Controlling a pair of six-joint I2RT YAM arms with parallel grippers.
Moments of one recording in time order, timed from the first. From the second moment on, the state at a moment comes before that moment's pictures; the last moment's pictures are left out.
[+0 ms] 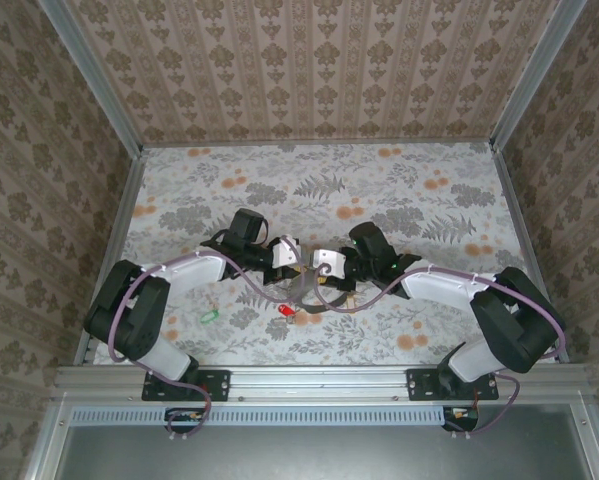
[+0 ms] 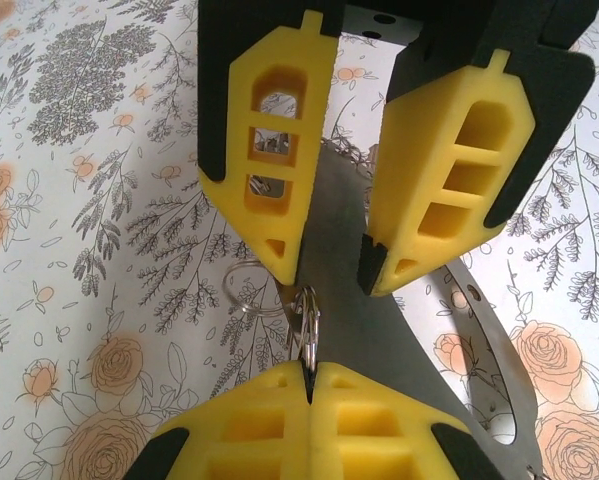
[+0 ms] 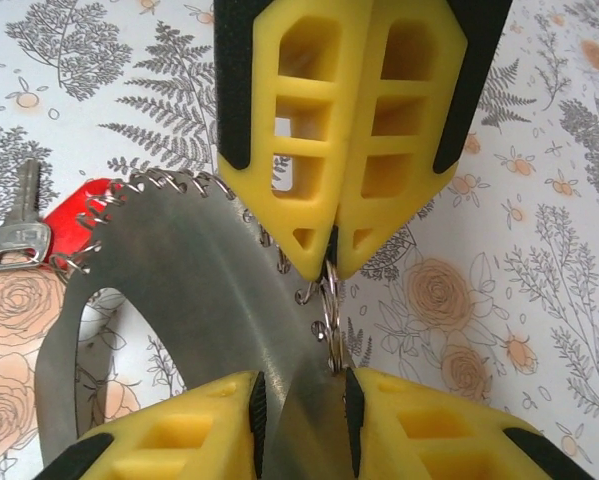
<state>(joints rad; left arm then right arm) -0.57 1.54 0.77 -0.08 0.79 0.83 0.63 1.48 0.70 0.07 -0.39 -0.76</state>
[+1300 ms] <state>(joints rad) -0.55 1.54 0.72 0.01 0.85 0.75 0.65 1.42 0.51 0.40 -0.34 -0.67</state>
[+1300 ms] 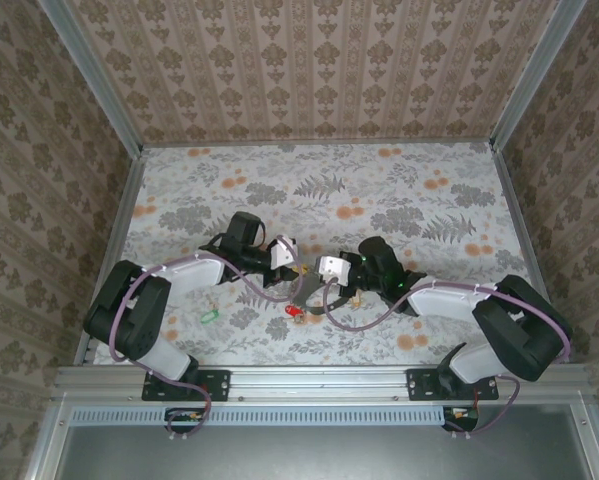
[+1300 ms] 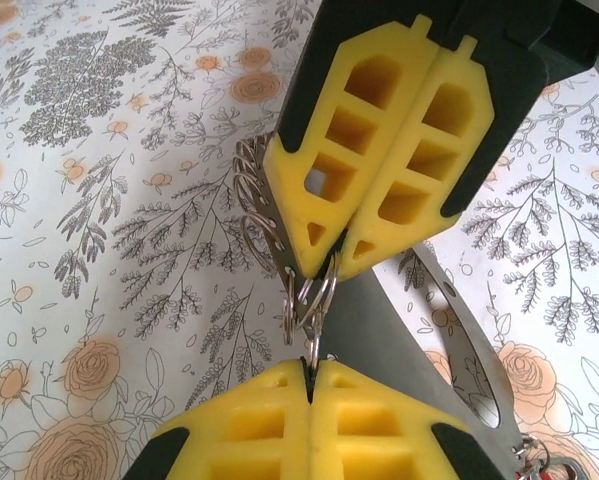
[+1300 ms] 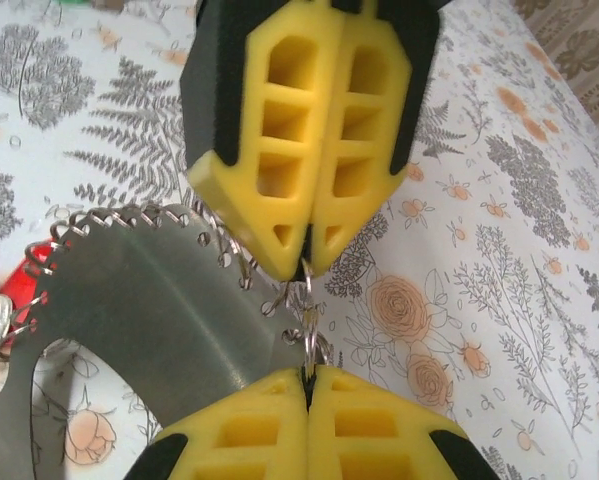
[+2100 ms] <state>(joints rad) -0.53 1.57 0.72 0.09 0.89 0.62 0.60 1.32 0.57 0.22 -0.39 -0.73</state>
